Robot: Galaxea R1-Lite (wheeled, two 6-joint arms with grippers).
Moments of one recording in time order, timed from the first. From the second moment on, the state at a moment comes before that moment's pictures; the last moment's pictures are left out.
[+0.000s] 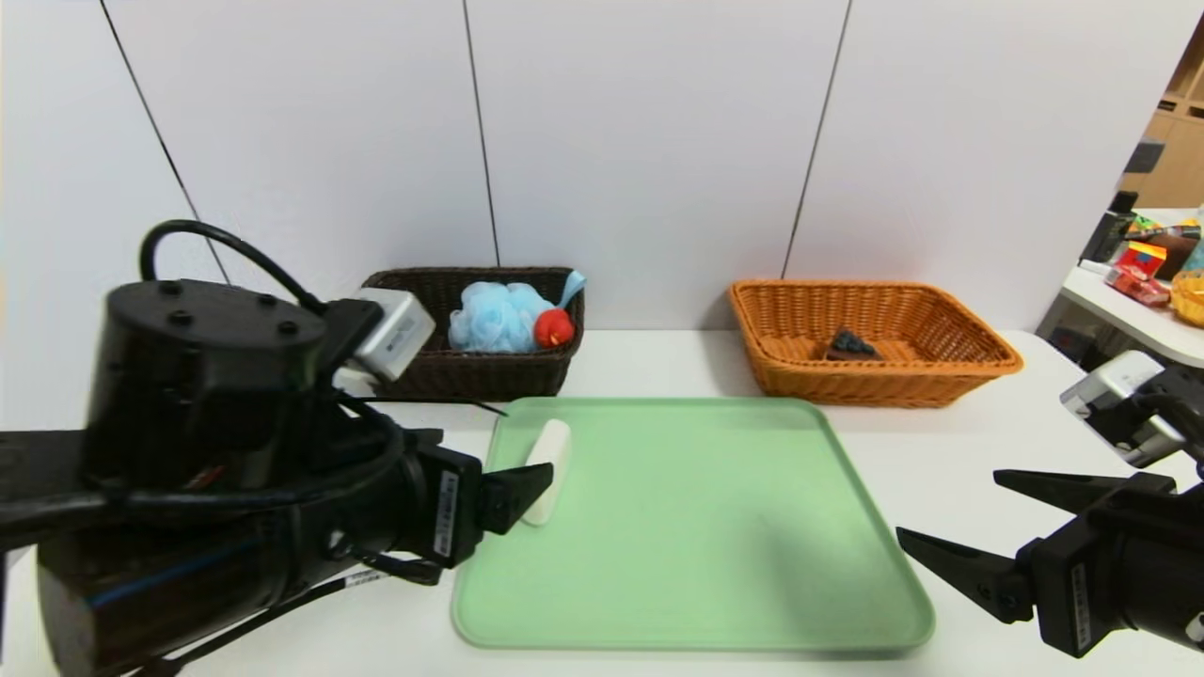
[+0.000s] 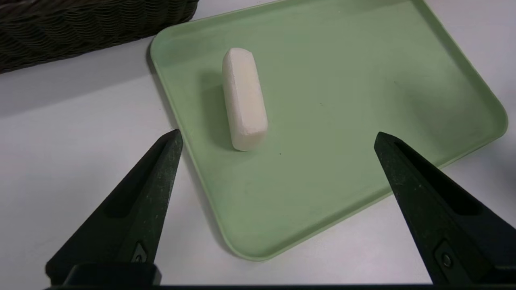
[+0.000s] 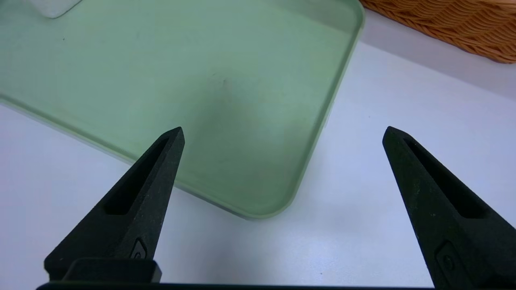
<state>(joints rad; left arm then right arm) -0.81 1.41 -0.80 -0.15 0.24 -0.31 0.55 1.13 -0.56 -0.04 -0.15 0.02</state>
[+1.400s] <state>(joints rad) -0.71 1.79 -0.98 -0.19 0.28 -0.30 0.56 1.12 -0.53 -0.04 -0.15 0.02</state>
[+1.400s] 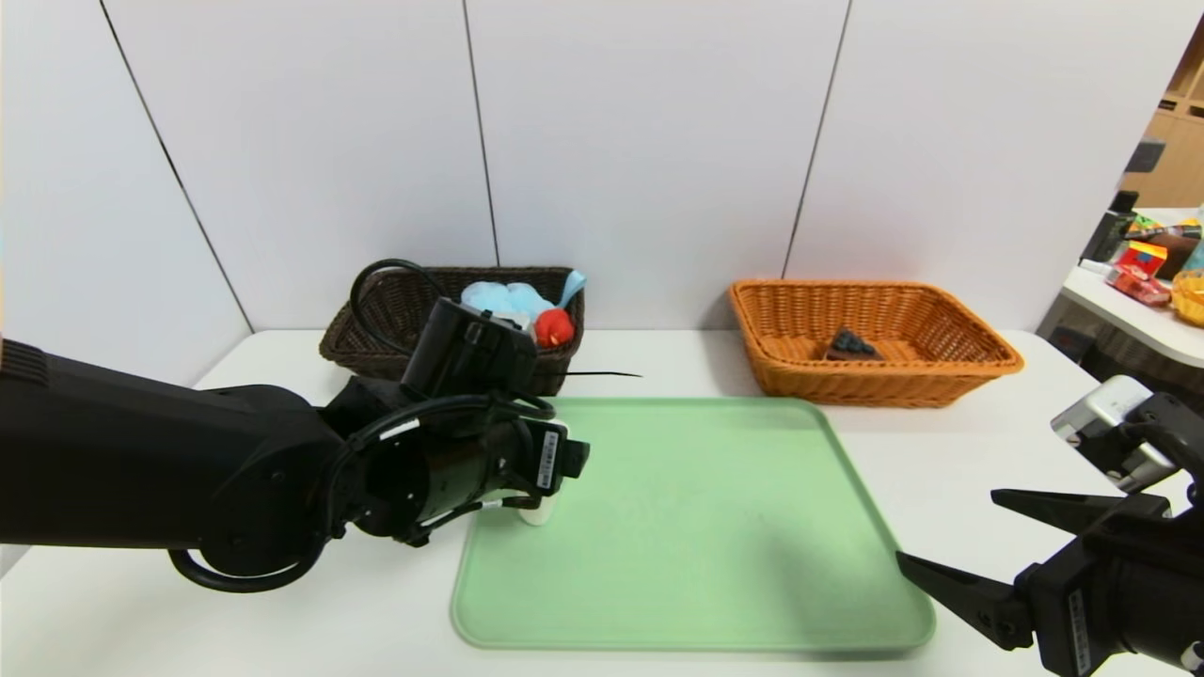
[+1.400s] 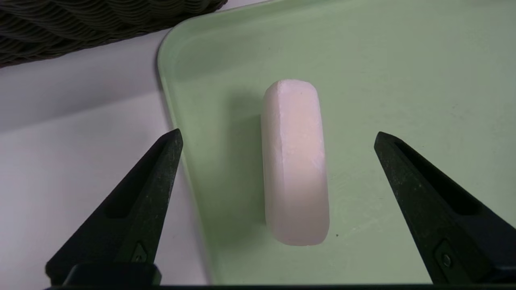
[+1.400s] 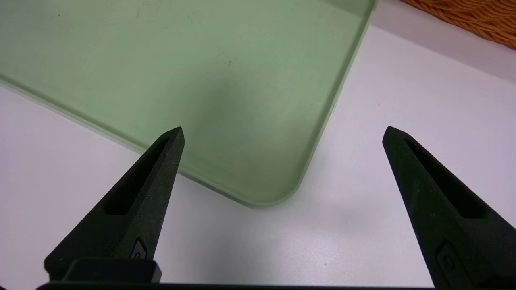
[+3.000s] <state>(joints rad) -0.69 1.89 -0.98 -0.20 0.29 -0.32 0.56 1.12 -0.51 -0.04 -0.14 0.01</state>
